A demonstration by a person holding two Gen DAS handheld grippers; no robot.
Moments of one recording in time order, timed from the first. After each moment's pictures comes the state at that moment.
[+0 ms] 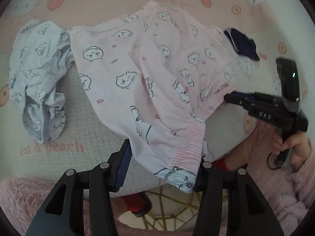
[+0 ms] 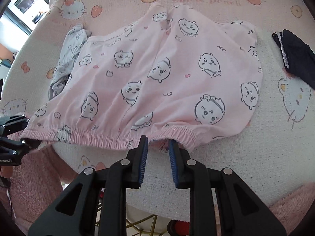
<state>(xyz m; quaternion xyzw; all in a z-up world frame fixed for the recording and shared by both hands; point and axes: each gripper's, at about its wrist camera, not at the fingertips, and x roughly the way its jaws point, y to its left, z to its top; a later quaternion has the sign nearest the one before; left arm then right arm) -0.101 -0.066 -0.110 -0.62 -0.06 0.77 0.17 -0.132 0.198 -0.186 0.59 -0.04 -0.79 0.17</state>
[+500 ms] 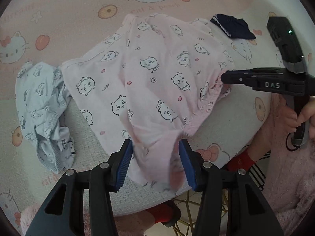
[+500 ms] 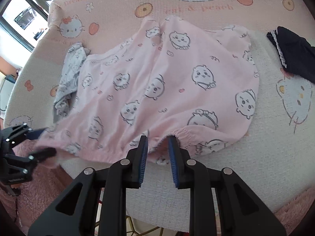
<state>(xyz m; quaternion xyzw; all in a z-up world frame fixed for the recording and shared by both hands) -0.094 -0.007 -0.116 -0.59 0.14 0.78 0.17 -0.145 0.207 -0.180 0.55 -0.10 -0.81 0.19</state>
